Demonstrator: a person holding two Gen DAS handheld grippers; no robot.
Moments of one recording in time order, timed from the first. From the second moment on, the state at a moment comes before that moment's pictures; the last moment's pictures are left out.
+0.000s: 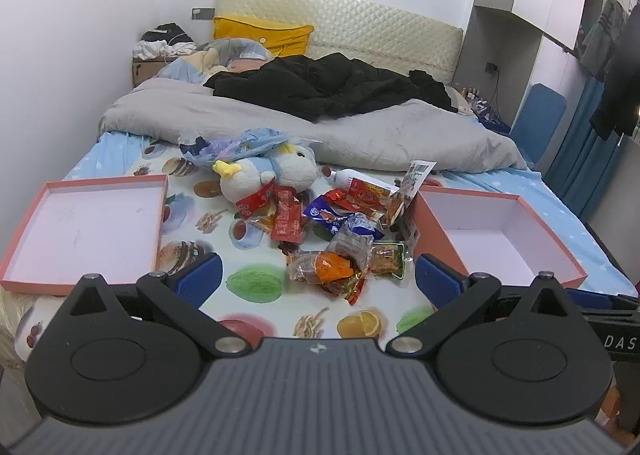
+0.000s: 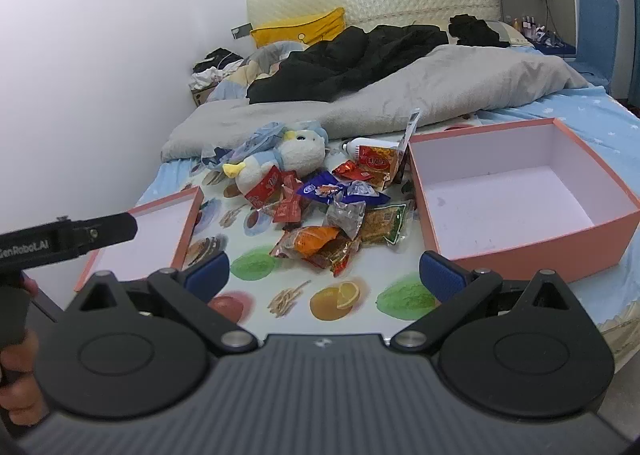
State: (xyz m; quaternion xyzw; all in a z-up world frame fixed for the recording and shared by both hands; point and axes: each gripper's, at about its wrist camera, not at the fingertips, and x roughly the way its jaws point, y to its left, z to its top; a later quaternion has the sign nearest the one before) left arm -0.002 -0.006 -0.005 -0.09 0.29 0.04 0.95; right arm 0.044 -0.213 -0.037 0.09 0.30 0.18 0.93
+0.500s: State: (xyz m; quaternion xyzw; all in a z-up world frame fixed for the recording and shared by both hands) left arm -0.006 -0.015 -0.012 -0.08 0.29 0.03 0.95; right arm 0.037 -0.221 -0.042 0.08 0.29 0.18 0.94
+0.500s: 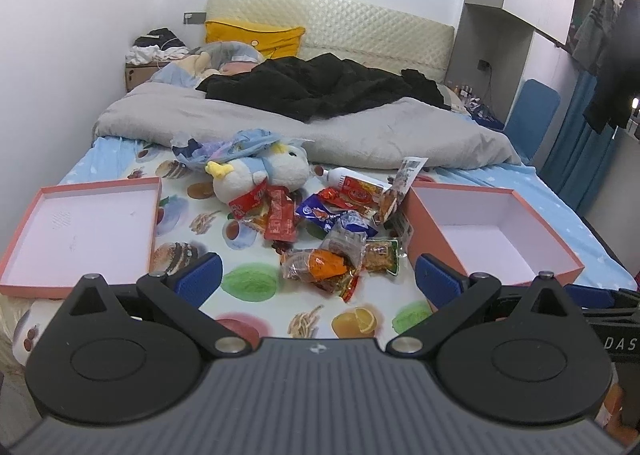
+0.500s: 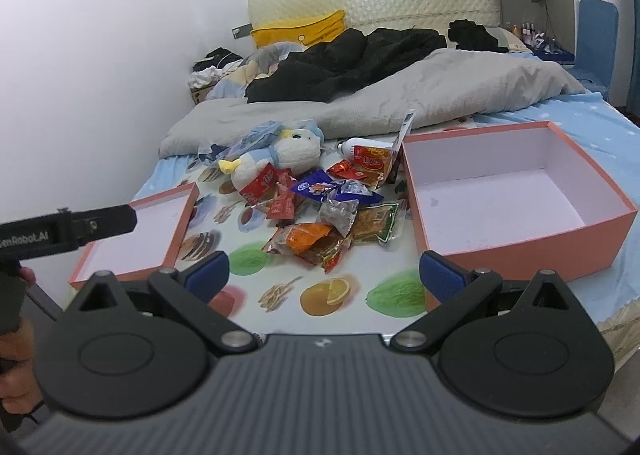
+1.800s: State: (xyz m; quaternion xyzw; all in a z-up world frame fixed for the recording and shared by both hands) left arm -0.005 -0.020 -0.018 -0.08 0.29 0.02 0.95; right arm 0.039 -0.215 -0.043 0.08 0.29 0.18 0.94
